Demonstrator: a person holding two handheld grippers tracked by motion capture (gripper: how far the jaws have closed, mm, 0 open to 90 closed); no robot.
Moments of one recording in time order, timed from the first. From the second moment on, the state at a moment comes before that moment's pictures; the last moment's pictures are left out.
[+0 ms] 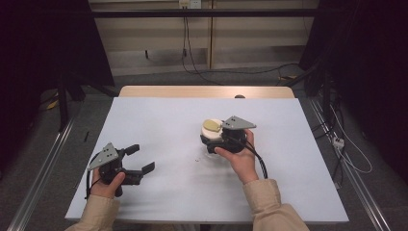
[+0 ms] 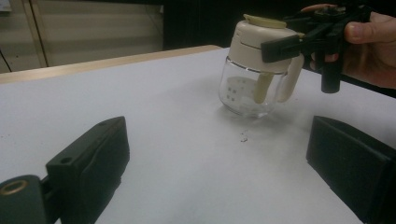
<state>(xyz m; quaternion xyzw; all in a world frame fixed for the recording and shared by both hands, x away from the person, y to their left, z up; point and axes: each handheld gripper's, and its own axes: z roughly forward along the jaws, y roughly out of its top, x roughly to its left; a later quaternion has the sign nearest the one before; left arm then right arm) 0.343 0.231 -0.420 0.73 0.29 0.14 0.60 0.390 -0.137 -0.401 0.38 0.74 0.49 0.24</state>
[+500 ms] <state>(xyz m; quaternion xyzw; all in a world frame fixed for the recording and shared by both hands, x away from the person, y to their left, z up) 0.343 0.232 -0.420 0.74 0.29 0.14 0.59 0.411 -0.124 -0.410 0.38 0.75 0.48 0.23</state>
